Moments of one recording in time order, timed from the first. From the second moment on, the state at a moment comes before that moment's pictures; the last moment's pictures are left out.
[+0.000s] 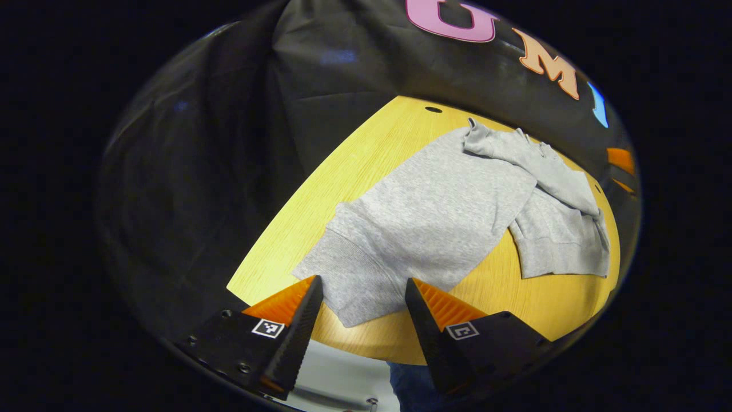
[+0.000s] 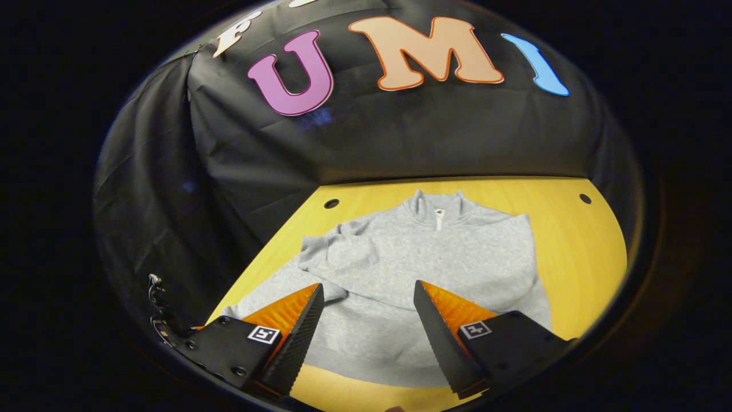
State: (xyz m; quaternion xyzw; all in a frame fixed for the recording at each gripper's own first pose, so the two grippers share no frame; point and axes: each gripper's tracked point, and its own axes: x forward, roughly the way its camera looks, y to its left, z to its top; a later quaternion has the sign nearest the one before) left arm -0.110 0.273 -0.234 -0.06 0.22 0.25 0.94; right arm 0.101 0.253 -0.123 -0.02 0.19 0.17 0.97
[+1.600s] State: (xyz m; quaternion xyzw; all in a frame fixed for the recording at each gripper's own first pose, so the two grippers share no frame) left arm -0.016 0.159 -0.106 -0.10 0.12 0.14 0.98; right arm 0.032 0.079 -0.060 -0.02 0.12 0.05 0.99
